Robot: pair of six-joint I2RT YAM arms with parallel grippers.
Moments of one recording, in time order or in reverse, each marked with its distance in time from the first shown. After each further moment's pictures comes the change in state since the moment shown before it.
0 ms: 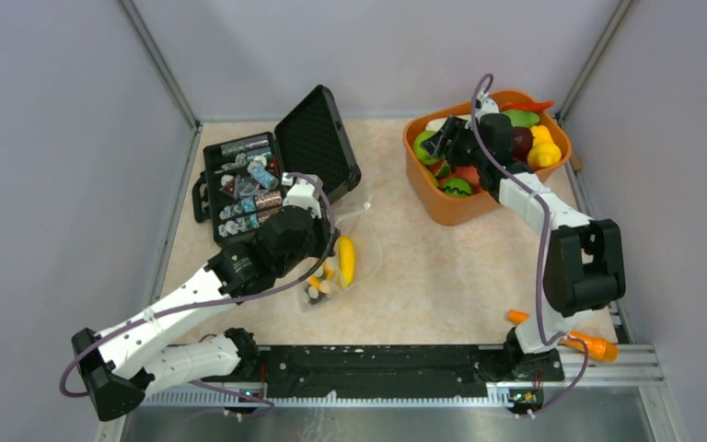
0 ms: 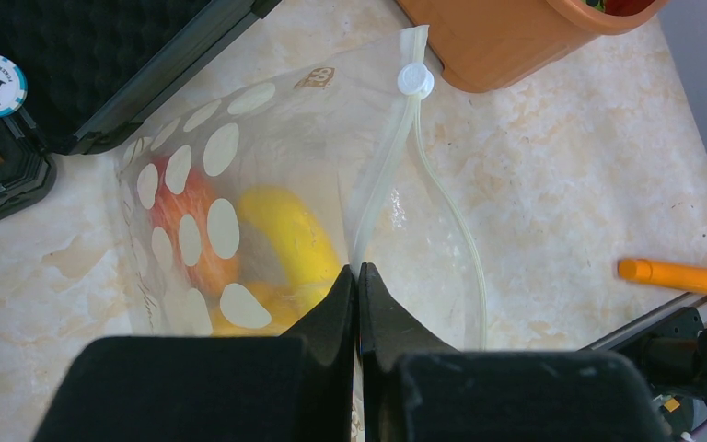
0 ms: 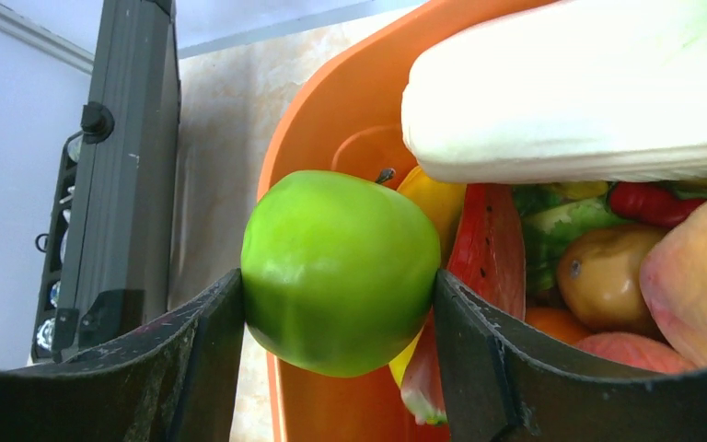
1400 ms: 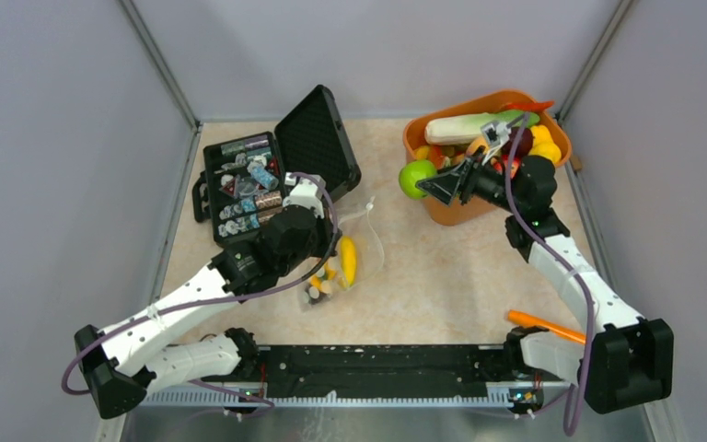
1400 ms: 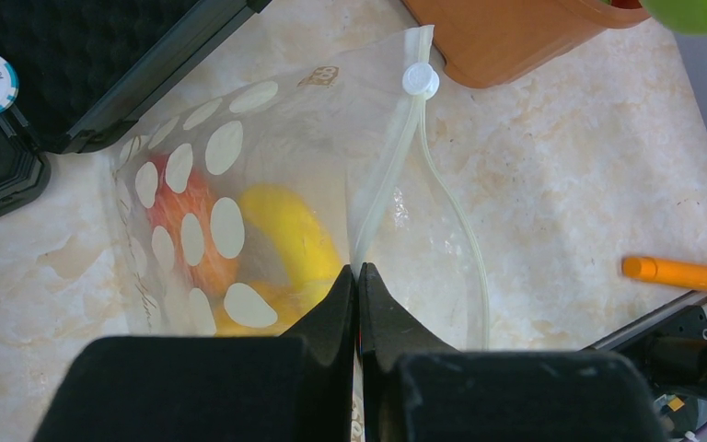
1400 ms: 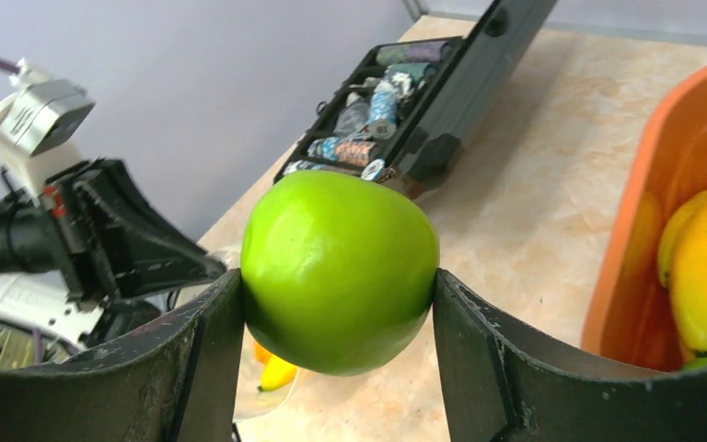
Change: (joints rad) left arm 0.000 0.014 -0.002 0.005 0.004 0.000; right arm -0.003 -0.535 -0.402 0.242 -0.511 0.053
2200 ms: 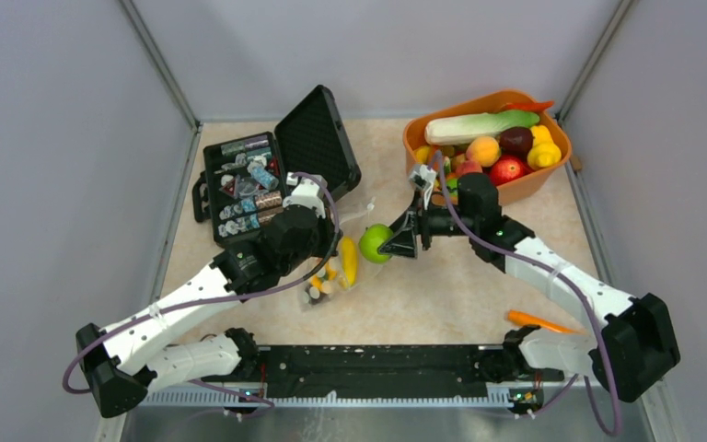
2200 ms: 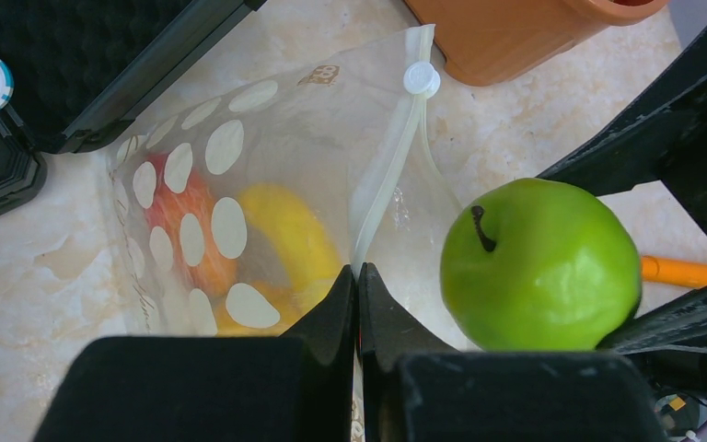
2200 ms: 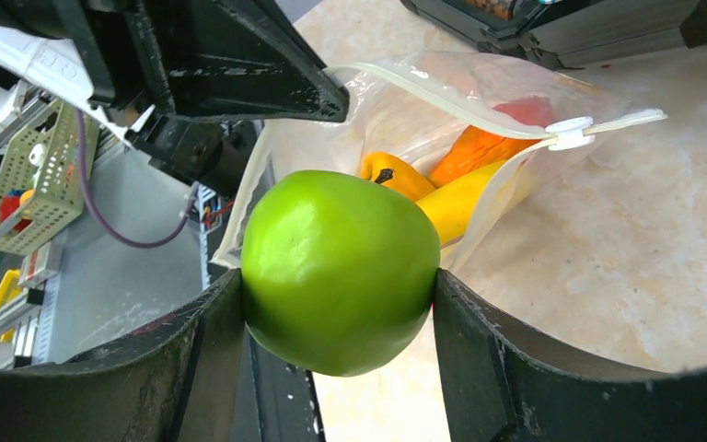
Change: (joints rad) left arm 0.000 0.015 0.000 0.007 0.004 0.000; right arm 0.344 0.040 -0.002 -0.288 -0.088 -0.284
